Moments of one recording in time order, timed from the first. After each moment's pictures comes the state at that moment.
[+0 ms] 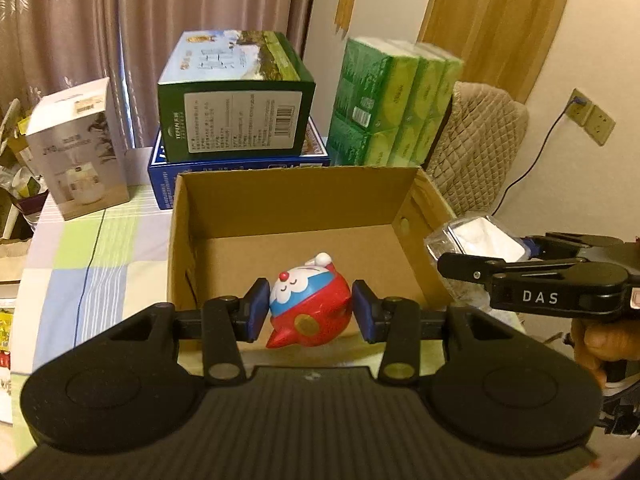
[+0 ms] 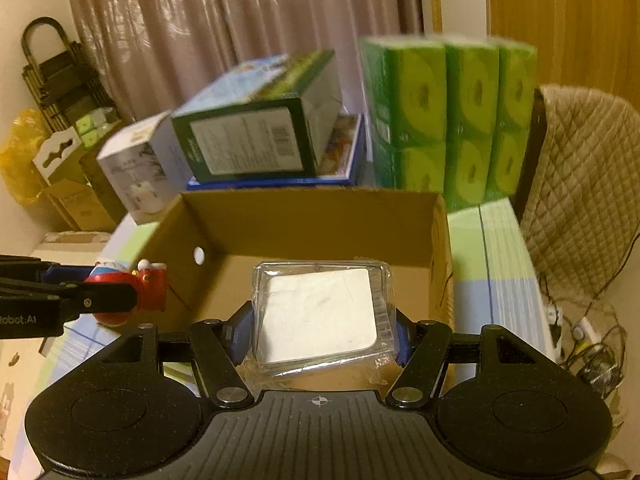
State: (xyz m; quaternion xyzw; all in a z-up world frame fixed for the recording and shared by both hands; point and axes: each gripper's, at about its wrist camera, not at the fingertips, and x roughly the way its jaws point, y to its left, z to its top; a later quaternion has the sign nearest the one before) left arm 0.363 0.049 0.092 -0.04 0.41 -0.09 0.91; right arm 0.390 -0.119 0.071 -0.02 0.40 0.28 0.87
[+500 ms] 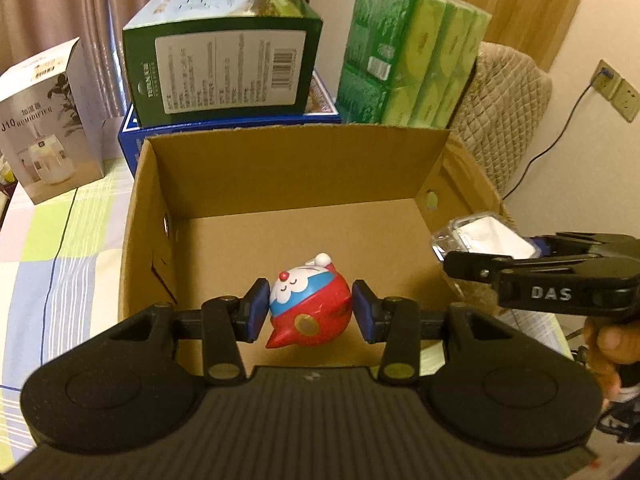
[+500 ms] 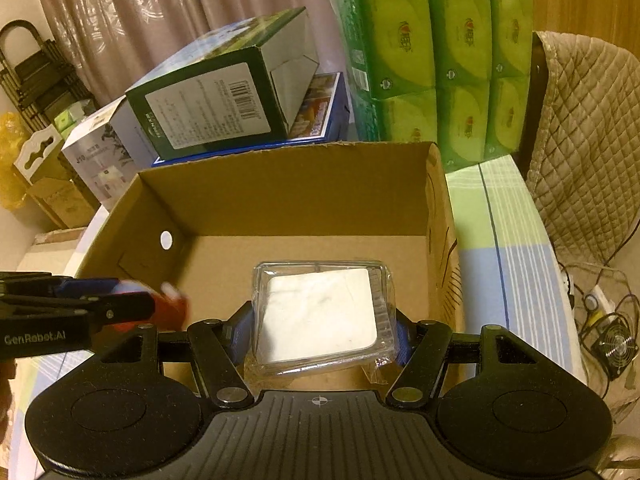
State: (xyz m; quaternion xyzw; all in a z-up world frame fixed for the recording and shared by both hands) left arm 0.417 0.037 0.026 -0.03 0.45 -0.09 0.89; right arm 0.423 -0.120 0.025 -0.01 0.44 0.26 0.86
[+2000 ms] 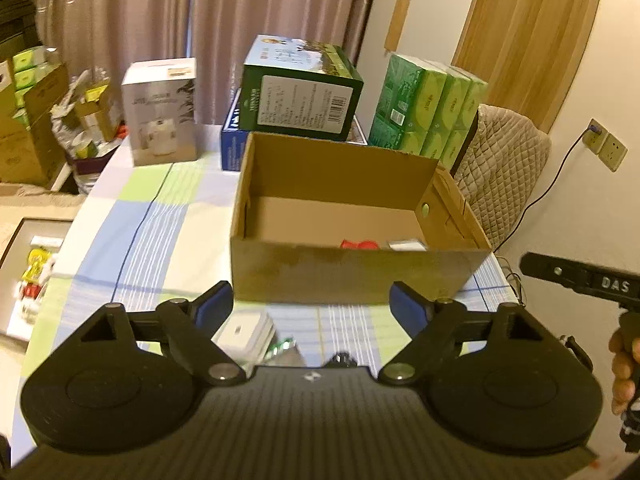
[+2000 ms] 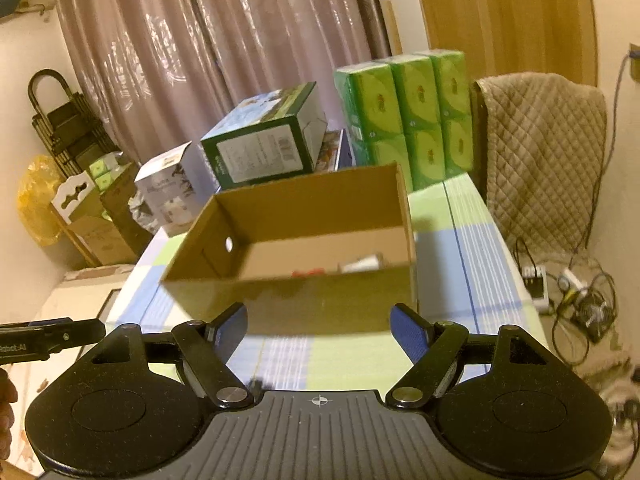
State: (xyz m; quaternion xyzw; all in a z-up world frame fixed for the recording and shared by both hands) left arm 0.216 0.068 0.096 -0.09 0.37 -0.01 0.92; right arm 0.232 -0.198 0.103 0.04 0.36 0.26 0.89
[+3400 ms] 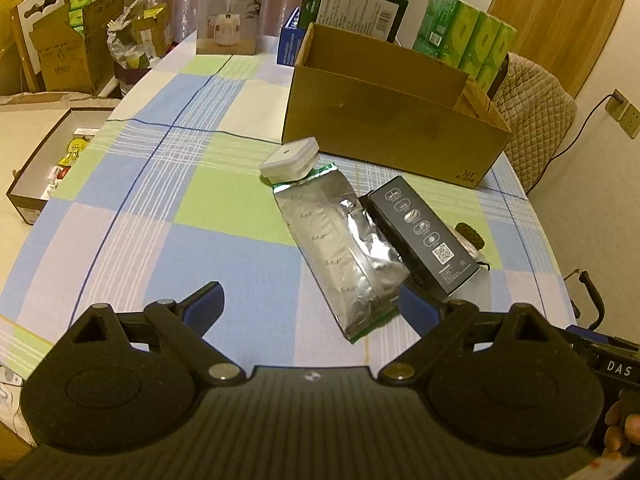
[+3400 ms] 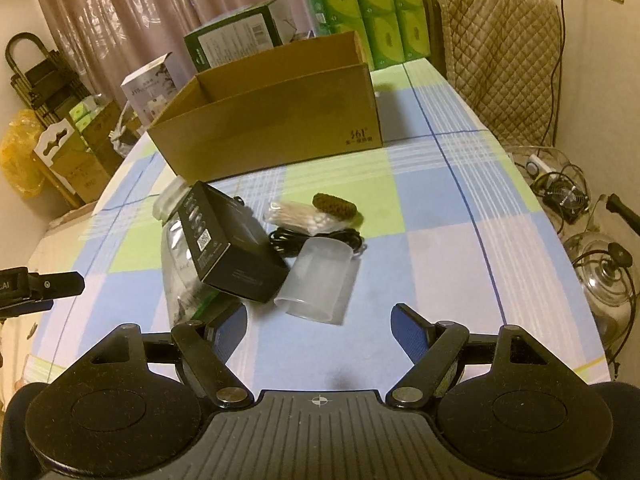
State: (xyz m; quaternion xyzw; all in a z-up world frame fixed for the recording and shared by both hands) left arm 0.077 0.065 0.017 -0.13 0.43 0.04 0.89; right arm 0.099 -0.244 0.004 0.04 0.44 0.22 0.87
